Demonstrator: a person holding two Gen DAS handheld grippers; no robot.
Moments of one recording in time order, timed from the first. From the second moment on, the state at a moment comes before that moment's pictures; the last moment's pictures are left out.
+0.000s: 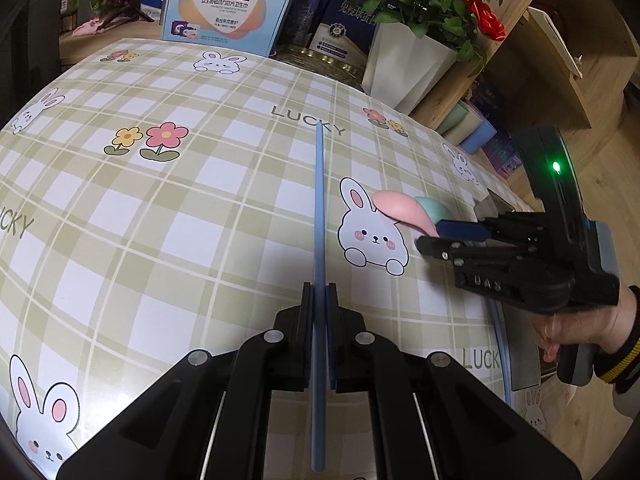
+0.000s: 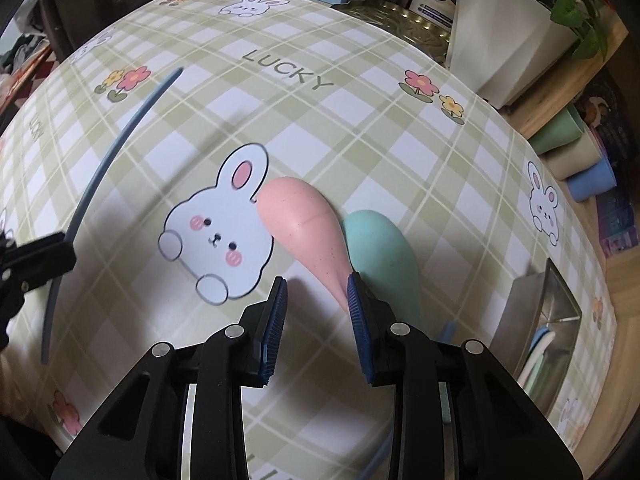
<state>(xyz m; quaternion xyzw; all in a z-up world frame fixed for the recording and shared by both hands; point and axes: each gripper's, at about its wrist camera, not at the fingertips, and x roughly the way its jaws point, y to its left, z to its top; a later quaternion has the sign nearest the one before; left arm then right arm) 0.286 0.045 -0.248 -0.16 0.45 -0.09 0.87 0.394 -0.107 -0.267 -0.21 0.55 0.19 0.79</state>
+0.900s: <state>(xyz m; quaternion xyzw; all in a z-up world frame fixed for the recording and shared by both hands) 0.287 0.048 -0.251 -0.17 0.46 -0.09 0.87 0.373 -0.142 -0.263 -0.03 0.55 0.18 0.82</state>
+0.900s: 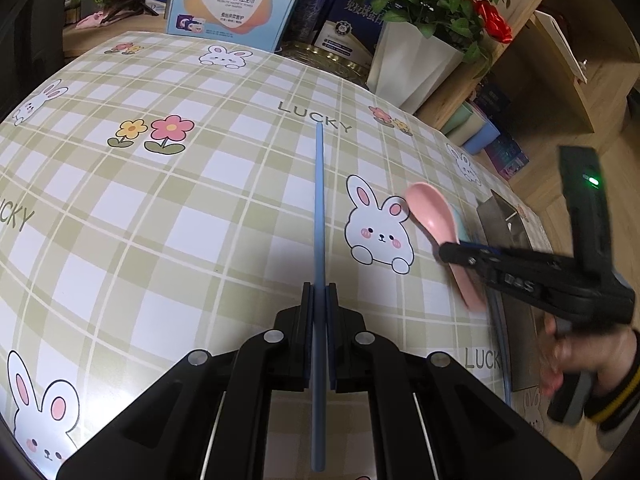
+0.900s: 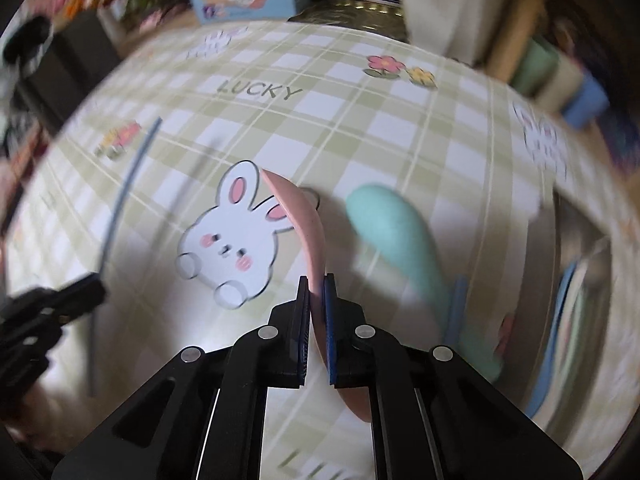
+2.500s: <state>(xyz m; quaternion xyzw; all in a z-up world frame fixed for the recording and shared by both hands) 0.278 0.006 -0.241 -0.14 0.46 -0.13 0.87 0.387 -0.308 -0.249 0.11 0.48 -0.15 0.86</state>
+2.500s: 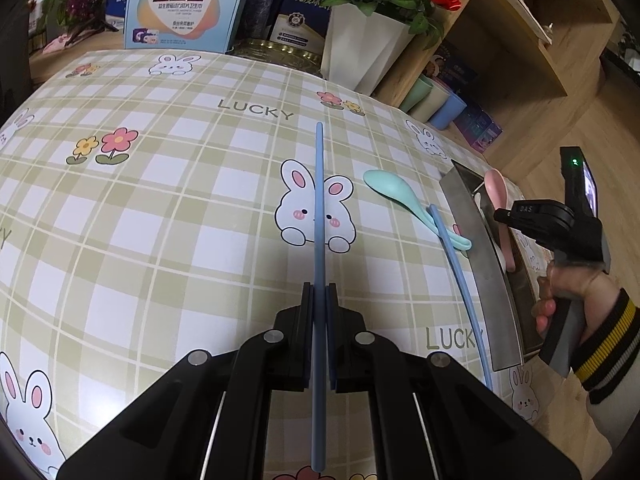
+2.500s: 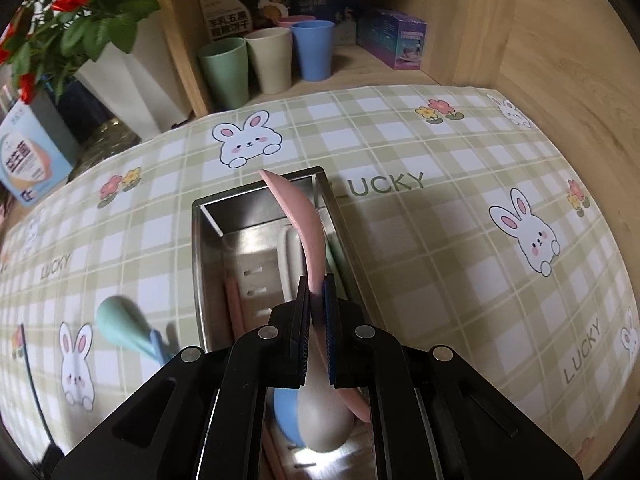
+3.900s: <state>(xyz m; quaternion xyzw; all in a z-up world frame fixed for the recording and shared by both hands) 0.317 -0.168 -0.190 -0.12 0.54 -0.24 0.80 0.276 -0.402 -0.209 0.19 0.46 -0.03 0.87</state>
